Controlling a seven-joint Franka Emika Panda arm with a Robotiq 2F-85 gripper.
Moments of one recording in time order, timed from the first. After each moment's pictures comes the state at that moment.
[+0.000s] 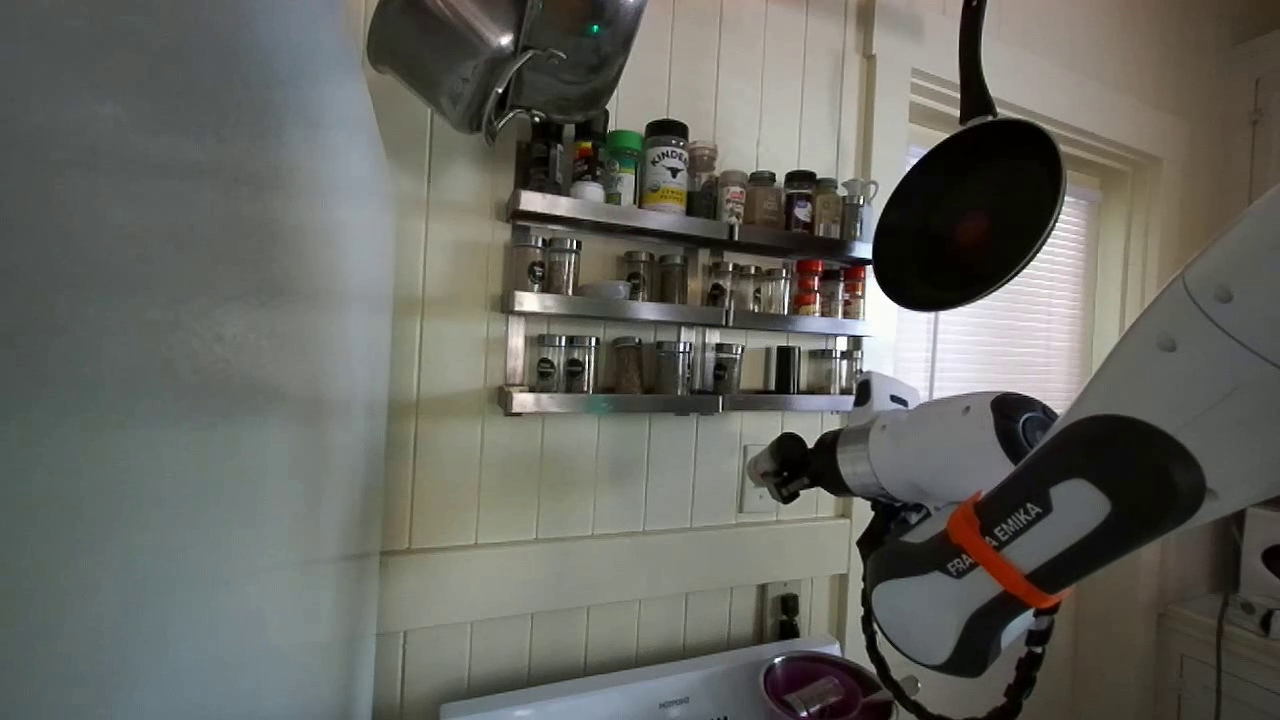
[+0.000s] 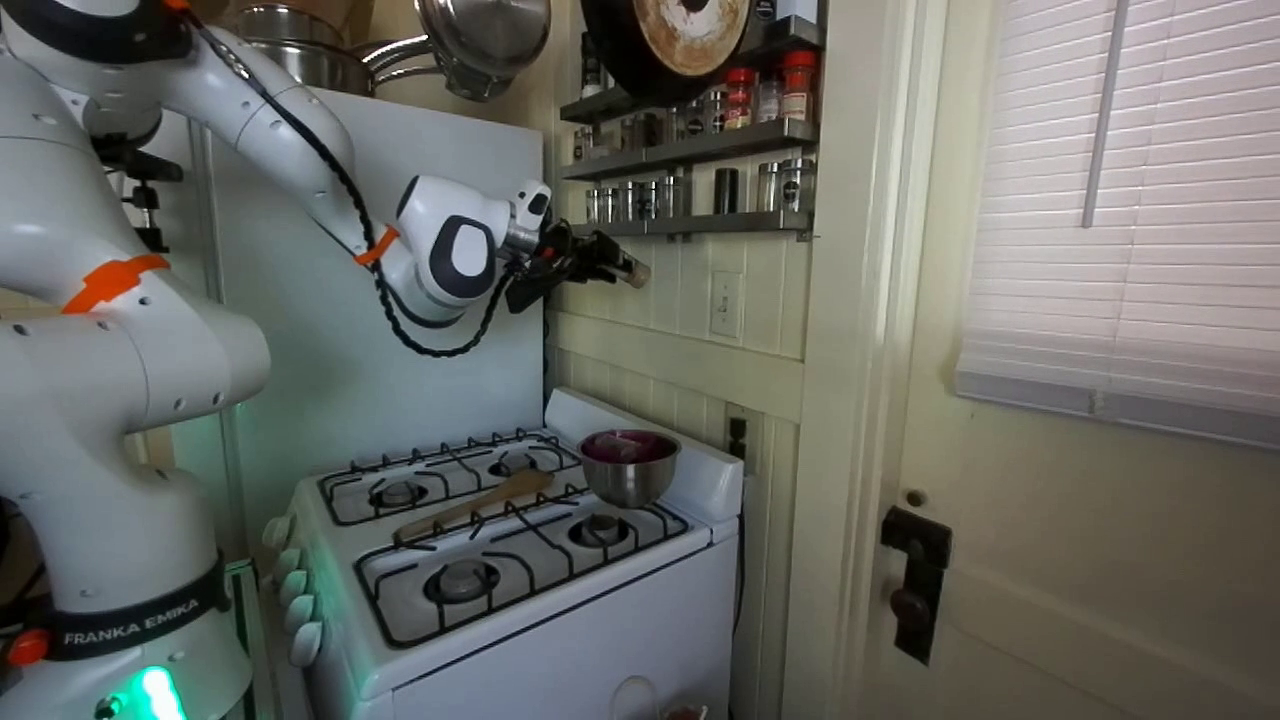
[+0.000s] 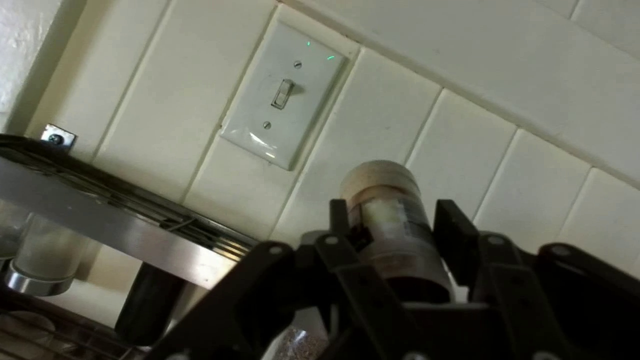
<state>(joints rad) -1.05 -0.50 1.21 -2.60 0.09 3.64 -0.07</state>
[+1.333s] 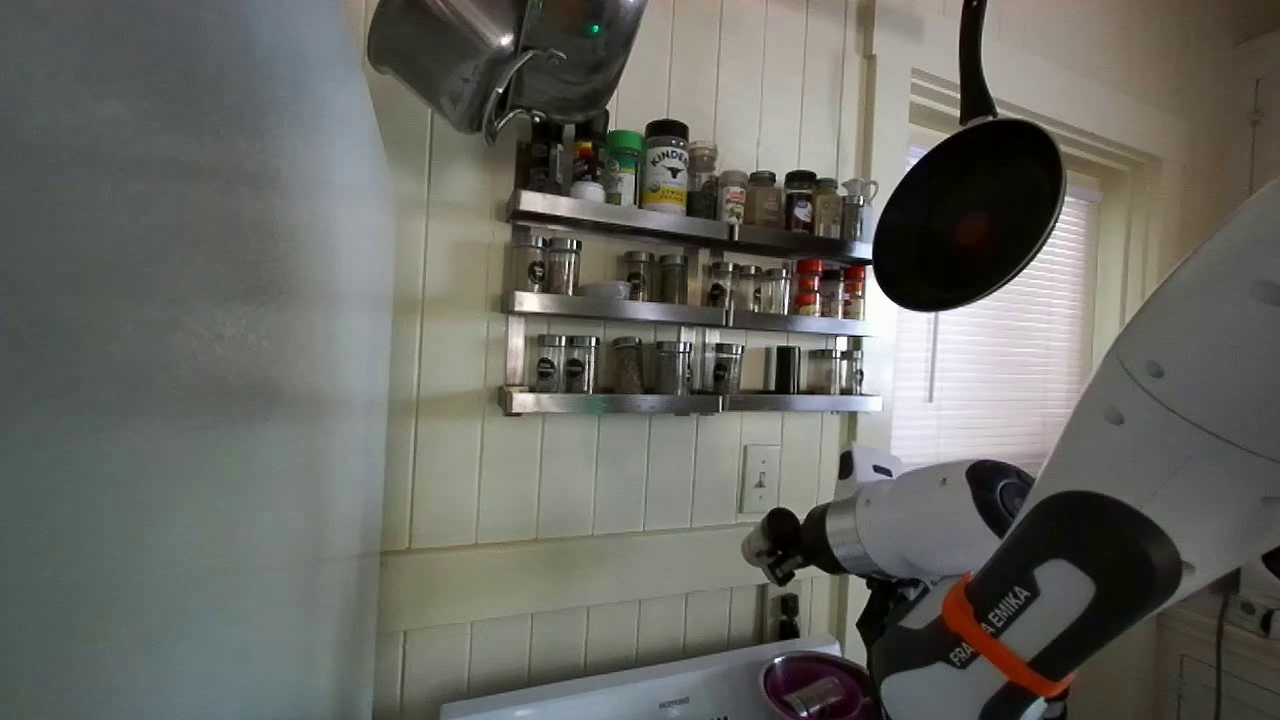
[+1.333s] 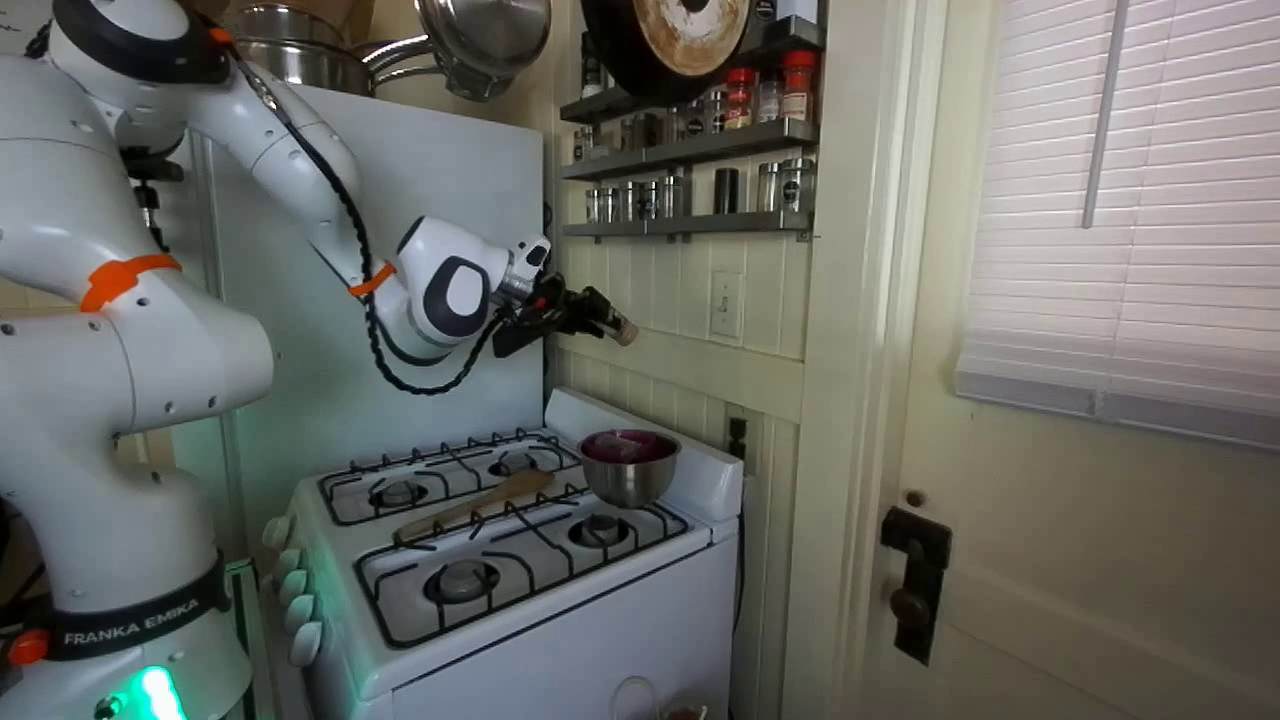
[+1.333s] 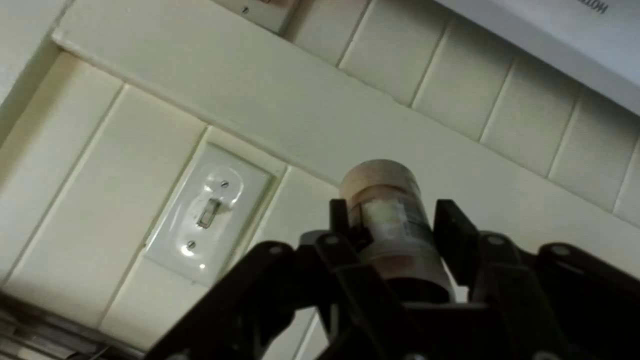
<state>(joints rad) -1.23 -0.49 1.47 -2.65 0.09 3.64 -0.02</state>
